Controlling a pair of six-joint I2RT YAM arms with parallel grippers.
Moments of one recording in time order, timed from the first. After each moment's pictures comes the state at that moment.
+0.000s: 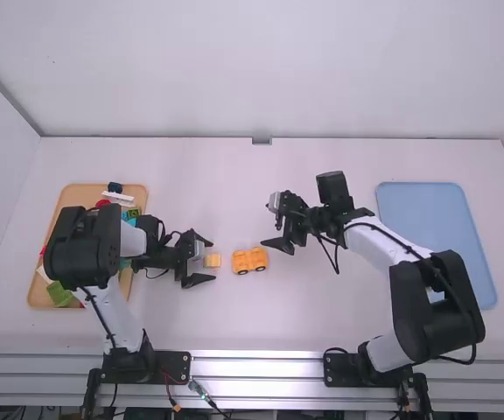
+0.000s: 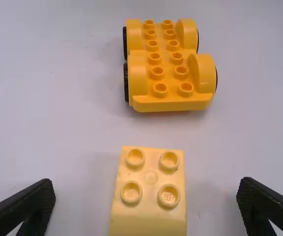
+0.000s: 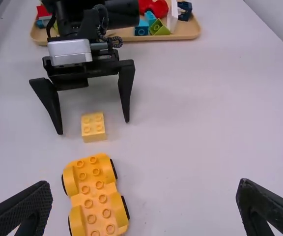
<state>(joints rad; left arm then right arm) 0.15 1.99 0.67 -0.16 1.08 1.48 0.30 1.63 0.87 -0.14 -0.93 -0.86</state>
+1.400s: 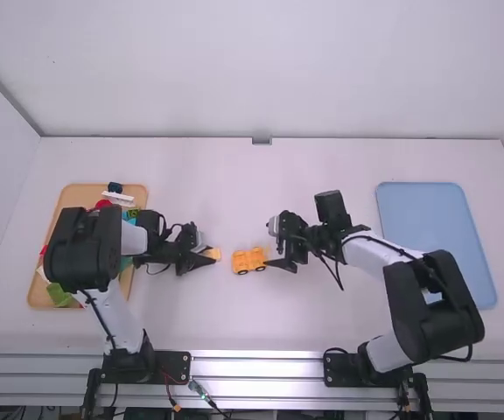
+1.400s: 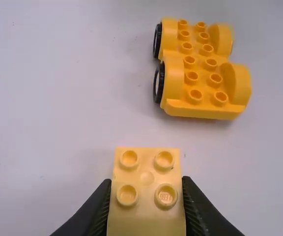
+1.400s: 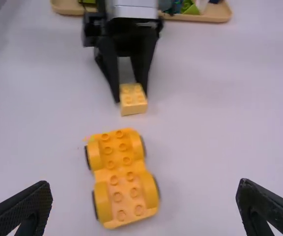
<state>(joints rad) 0.12 1.95 0.68 -0.11 1.02 1.27 0.34 1.63 0.71 -0.06 -0.93 -0.99</state>
